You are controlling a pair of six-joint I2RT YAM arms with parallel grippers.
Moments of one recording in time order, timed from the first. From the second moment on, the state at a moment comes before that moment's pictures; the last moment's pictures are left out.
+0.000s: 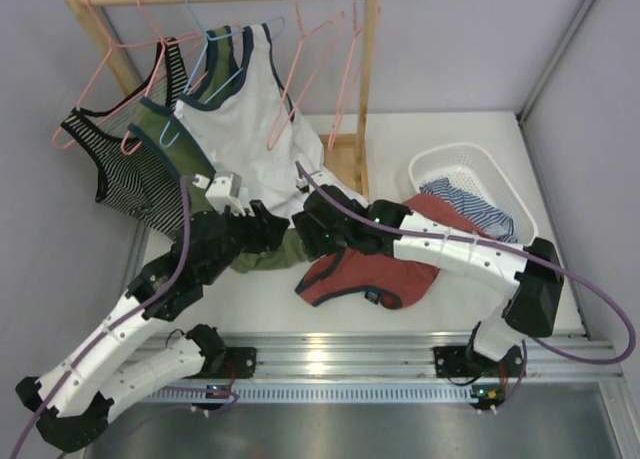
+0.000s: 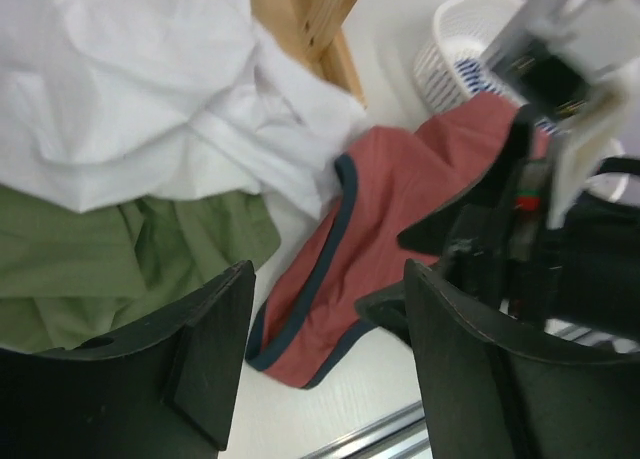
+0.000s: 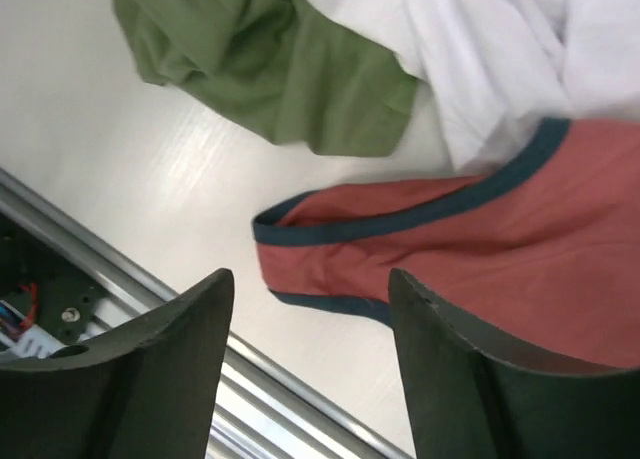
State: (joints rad) left arm -0.76 0.72 0.96 -0.51 -0.26 -0.54; right arm 1.10 1.59 1.47 -0.69 0.23 0.46
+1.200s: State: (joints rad) left arm -0.90 1.28 0.60 -0.29 -0.06 -0.69; right arm 1.18 1.03 0.58 -0.75 0.36 1.20
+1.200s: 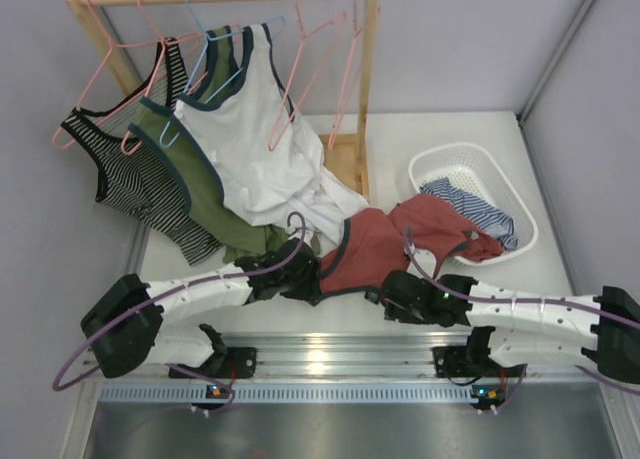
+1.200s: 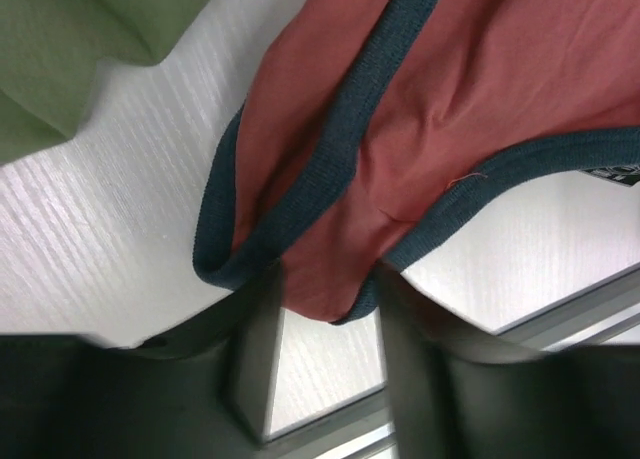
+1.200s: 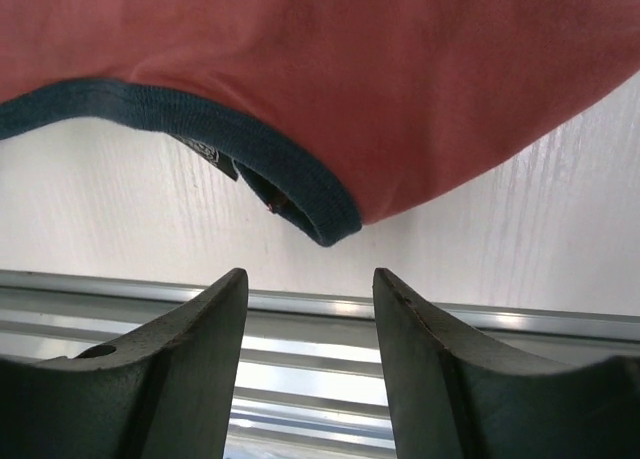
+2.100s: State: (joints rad) left arm -0.91 1.19 0.66 -0.37 -0.12 -0.64; right arm 1.18 1.22 0.58 -0.65 0.50 1.29
